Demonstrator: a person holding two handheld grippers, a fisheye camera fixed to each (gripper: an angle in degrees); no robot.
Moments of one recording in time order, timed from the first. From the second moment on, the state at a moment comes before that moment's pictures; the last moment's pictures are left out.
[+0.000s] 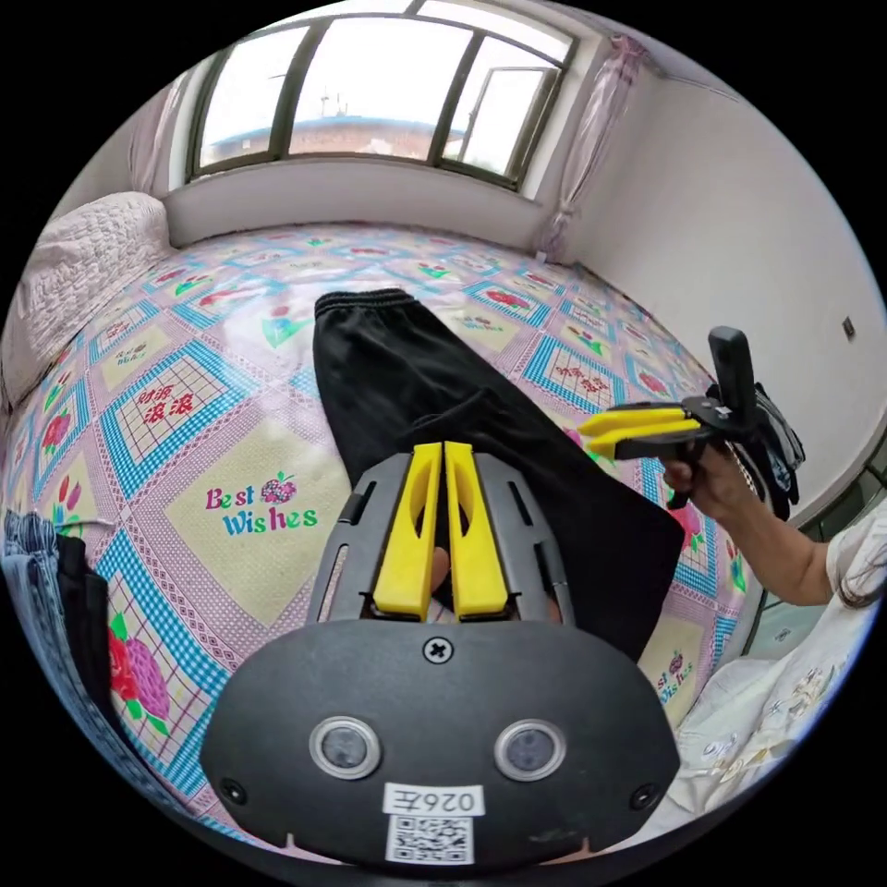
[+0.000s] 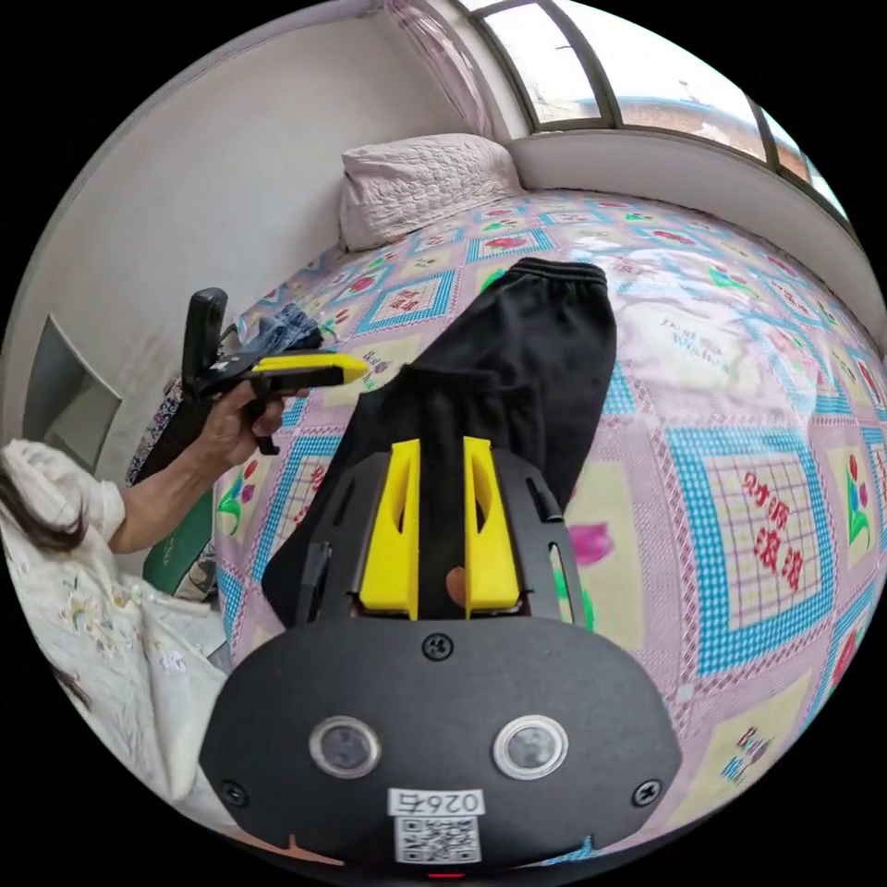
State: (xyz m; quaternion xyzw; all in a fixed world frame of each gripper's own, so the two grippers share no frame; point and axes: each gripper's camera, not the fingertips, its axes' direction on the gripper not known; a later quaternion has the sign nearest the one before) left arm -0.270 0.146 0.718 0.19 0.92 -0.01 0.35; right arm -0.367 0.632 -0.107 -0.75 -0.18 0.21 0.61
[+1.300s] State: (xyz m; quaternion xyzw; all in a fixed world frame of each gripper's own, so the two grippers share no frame) left arm -0.295 0.238 0.759 -0.05 0.99 0.03 0.15; right arm -0.279 0.515 -0.332 -0.76 -0.04 0.34 0.54
